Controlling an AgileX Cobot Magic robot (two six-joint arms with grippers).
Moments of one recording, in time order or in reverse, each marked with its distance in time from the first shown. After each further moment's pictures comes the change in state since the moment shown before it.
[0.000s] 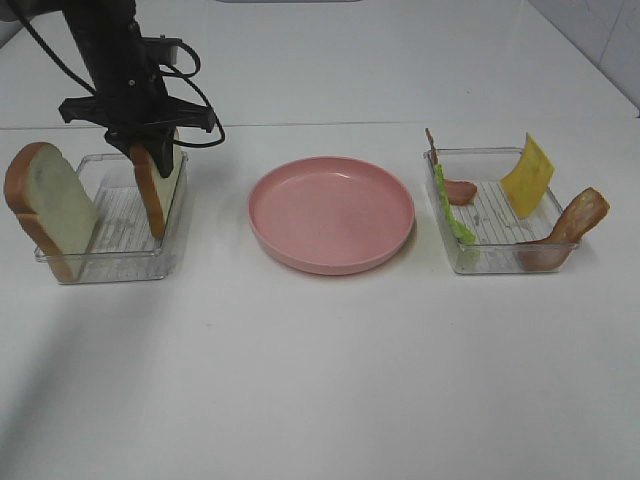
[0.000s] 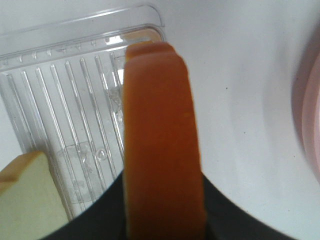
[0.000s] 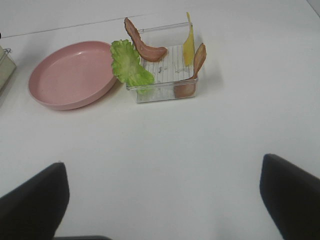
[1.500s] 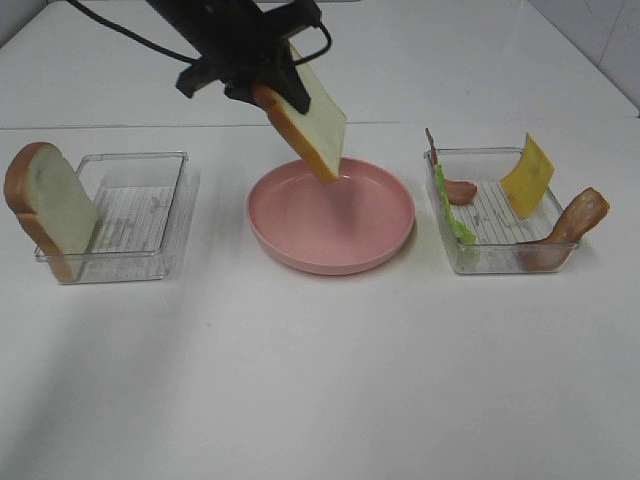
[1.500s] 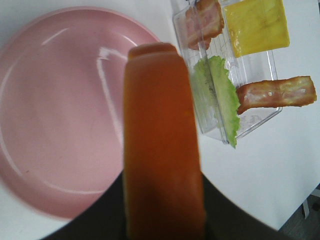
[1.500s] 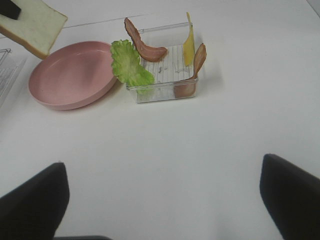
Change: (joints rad) left arm -0.119 -0.101 0.000 -0.561 -0.125 0.105; right arm 0.000 0.000 0.000 0.000 -0.001 0.000
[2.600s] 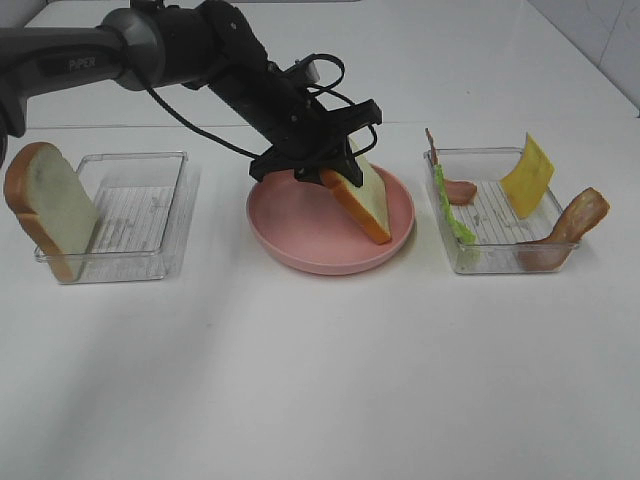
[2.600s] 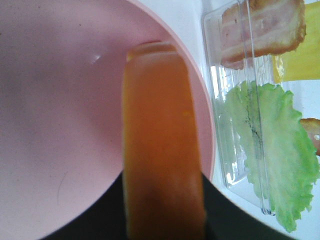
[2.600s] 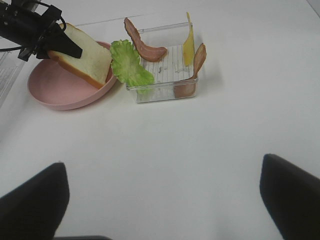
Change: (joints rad) left arm -0.095 0.217 0.000 -0.057 -0.252 -0.058; right arm 0.000 0.000 0.000 0.000 0.000 0.000
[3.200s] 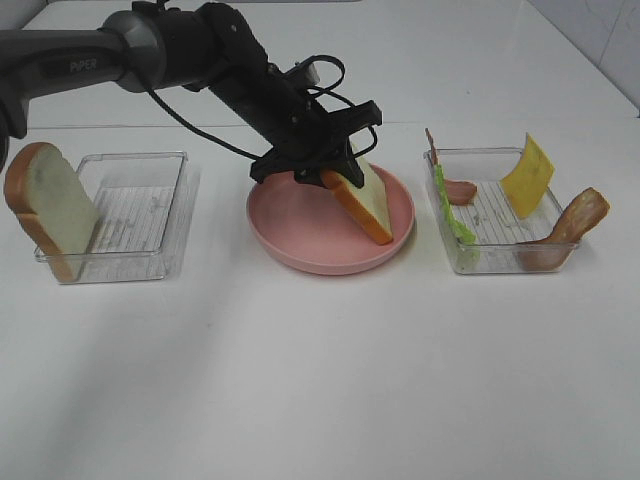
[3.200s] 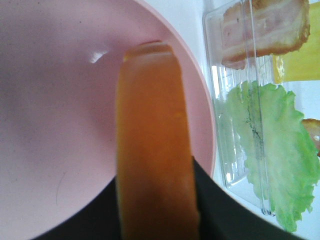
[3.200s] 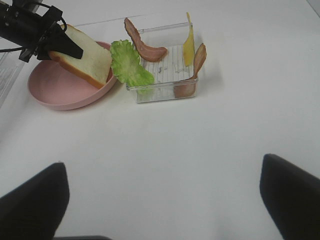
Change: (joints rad) left arm 0.000 0.003 0.000 -0.004 0.000 -0.004; right arm 0.000 0.000 0.000 0.000 0.000 0.000
